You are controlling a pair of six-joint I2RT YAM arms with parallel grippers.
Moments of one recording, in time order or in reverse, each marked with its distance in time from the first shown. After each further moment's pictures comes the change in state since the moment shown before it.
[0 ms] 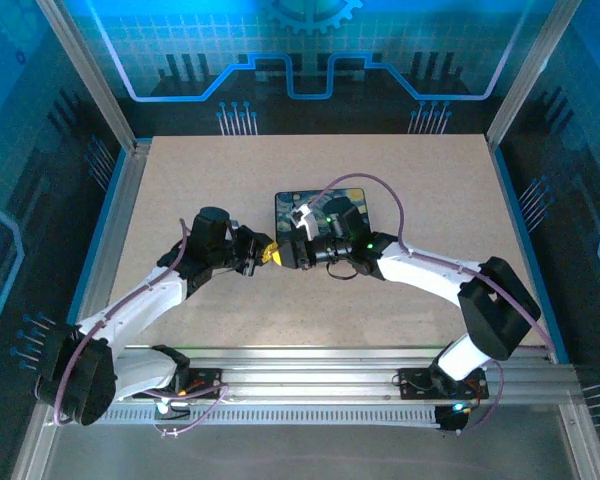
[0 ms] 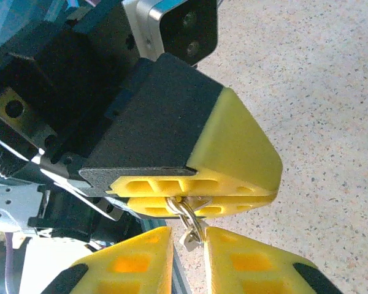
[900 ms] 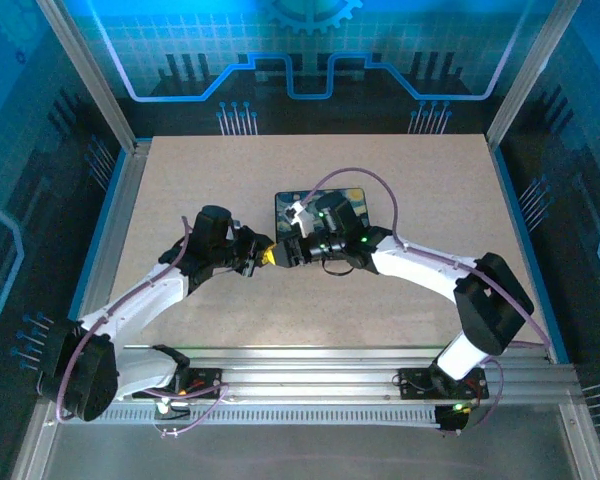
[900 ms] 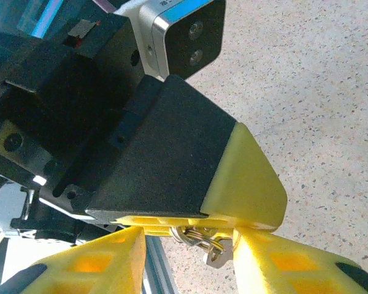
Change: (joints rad) left arm 0.000 0.025 0.021 -0.039 0.011 0.055; right arm 0.019 0.045 0.092 -0.102 0.031 -0.071
